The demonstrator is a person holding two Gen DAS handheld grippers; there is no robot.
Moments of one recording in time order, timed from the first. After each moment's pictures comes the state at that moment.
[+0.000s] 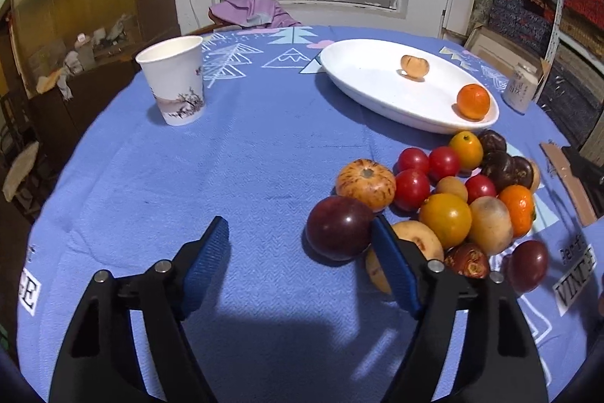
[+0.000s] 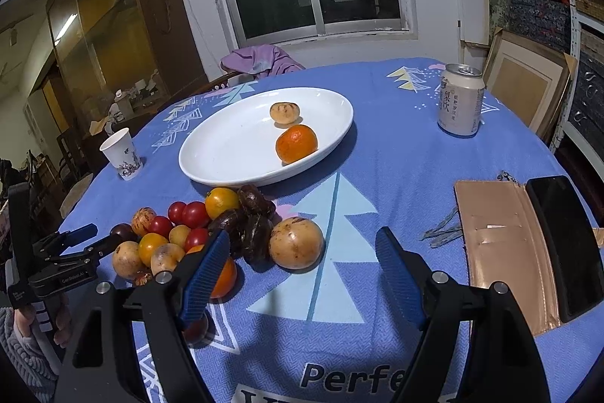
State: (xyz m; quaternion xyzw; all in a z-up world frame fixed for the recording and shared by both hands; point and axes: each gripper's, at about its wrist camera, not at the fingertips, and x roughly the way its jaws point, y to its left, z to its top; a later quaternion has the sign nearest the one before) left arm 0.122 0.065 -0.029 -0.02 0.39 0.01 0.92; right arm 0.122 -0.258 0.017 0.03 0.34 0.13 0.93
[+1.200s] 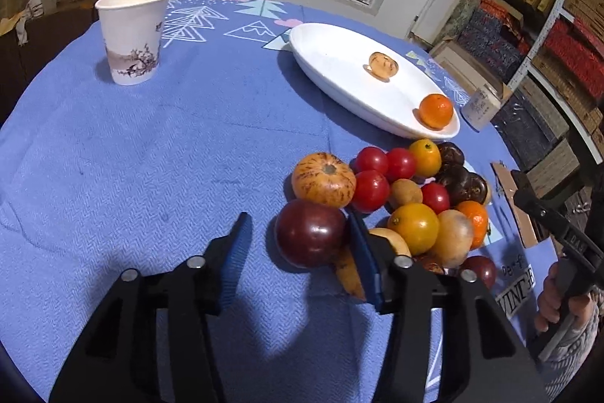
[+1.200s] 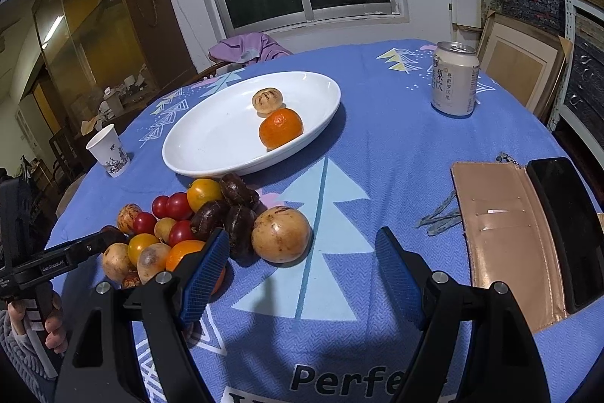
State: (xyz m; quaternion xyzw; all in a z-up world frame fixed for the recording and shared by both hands) left arm 0.137 0.078 -0.039 -0.12 0.42 -0.09 0.90; right arm 0.133 -0.263 0.004 0.05 0.37 0.11 0.92
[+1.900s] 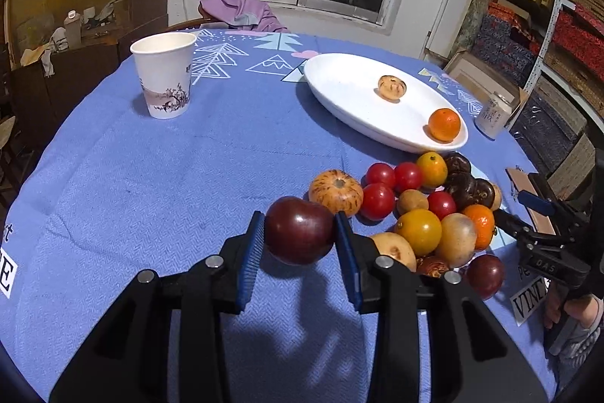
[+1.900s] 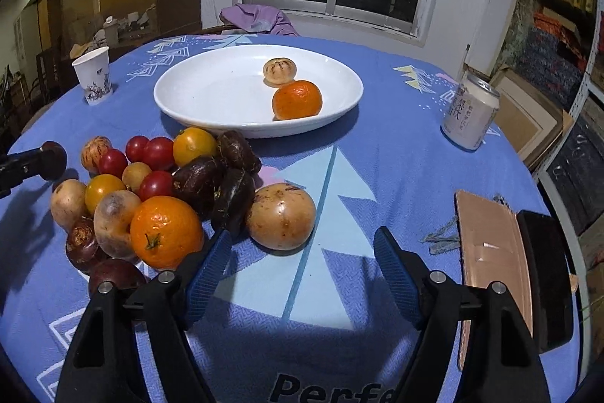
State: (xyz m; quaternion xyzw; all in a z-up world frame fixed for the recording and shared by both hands) left arm 0.110 0.078 -0.020 -0.08 0.37 -0.03 0.92; right arm 0.139 -0.216 -0.016 -0.12 0.36 0.09 0.92
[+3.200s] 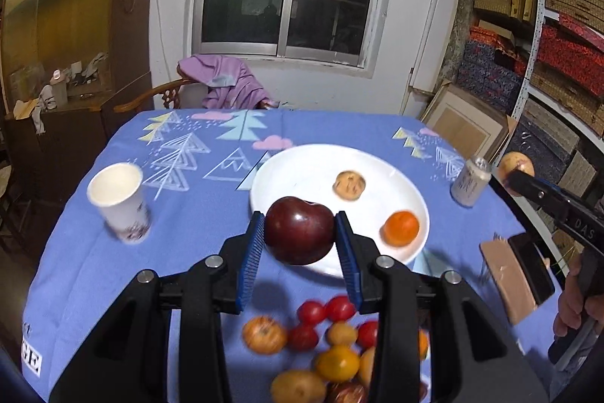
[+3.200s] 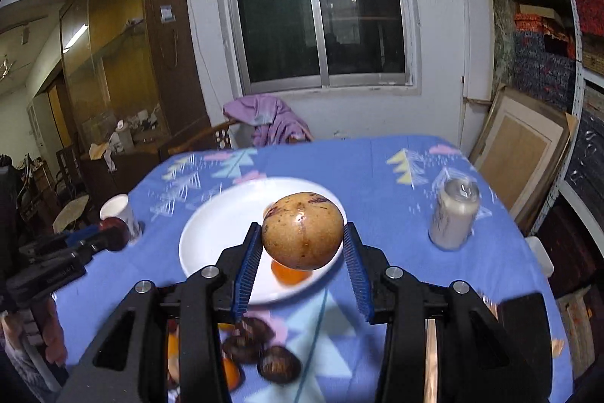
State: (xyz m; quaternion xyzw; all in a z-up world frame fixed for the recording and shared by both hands) left arm 0.178 0.022 0.082 -0.05 0.29 -0.04 0.95; right arm 0.188 -0.253 0.116 0.02 0.26 0.13 0.96
